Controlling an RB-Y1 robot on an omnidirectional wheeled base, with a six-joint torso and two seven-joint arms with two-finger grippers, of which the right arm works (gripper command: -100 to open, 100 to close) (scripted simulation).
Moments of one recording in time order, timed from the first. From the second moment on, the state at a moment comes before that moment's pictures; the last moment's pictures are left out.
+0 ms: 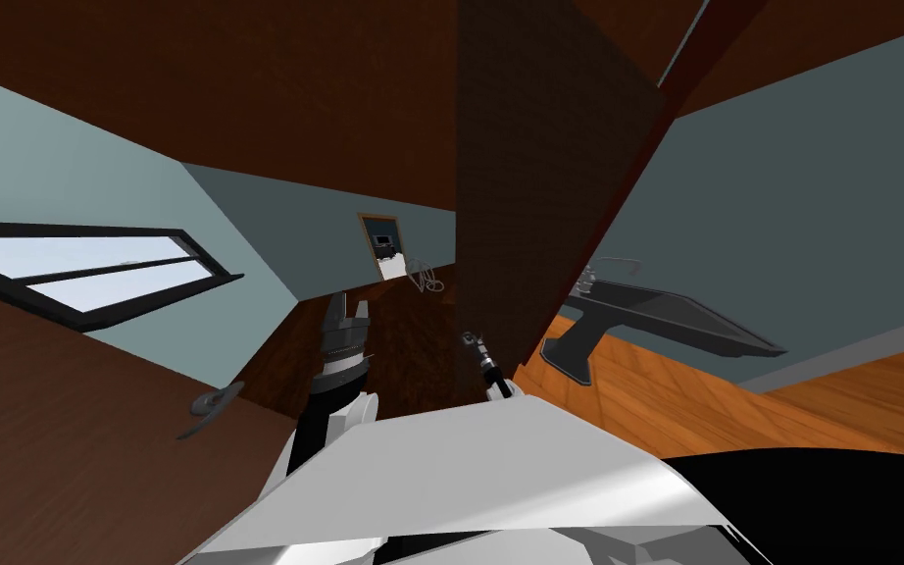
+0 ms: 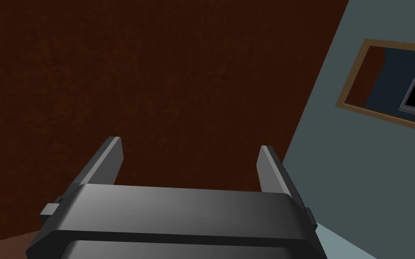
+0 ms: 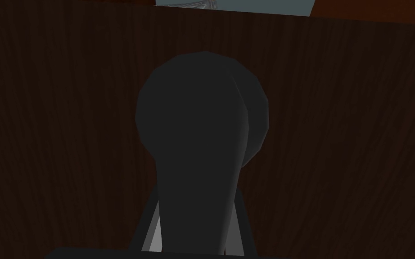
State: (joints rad) arm -0.14 -0.09 0.14 -0.64 0.02 -0.80 -0.12
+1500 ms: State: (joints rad) arm -0.15 -0.09 0.01 -0.62 -0.05 -0.80 -0.06
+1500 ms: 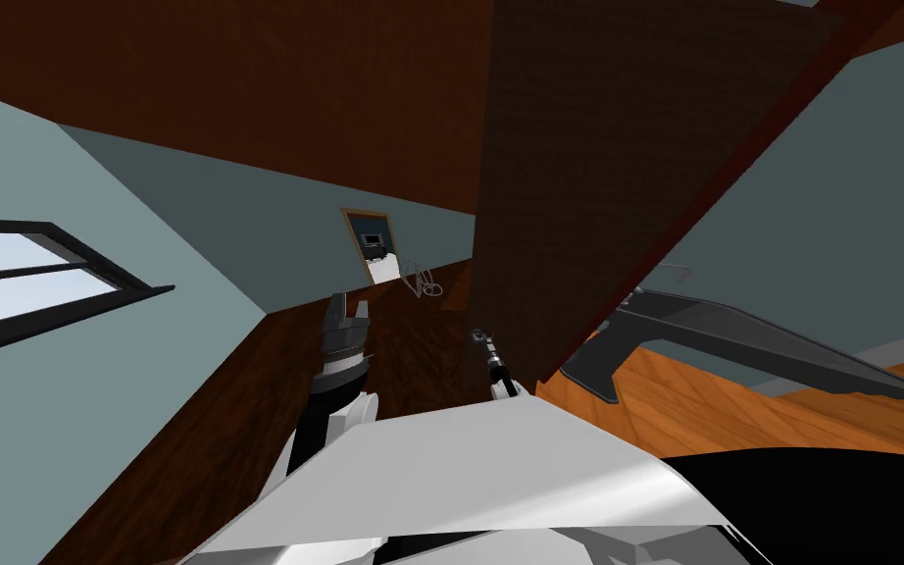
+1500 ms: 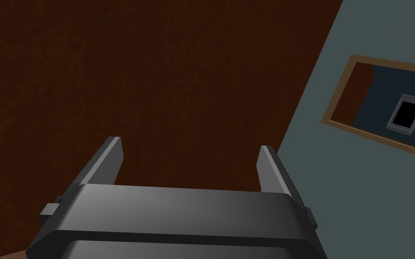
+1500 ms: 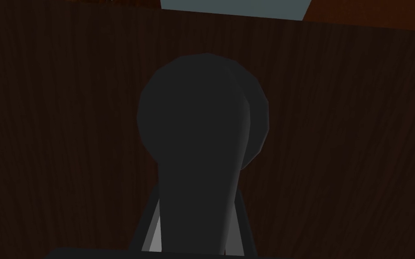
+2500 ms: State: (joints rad) arm -0.15 -0.10 -0.12 -0.62 -0.11 -0.79 -0.01
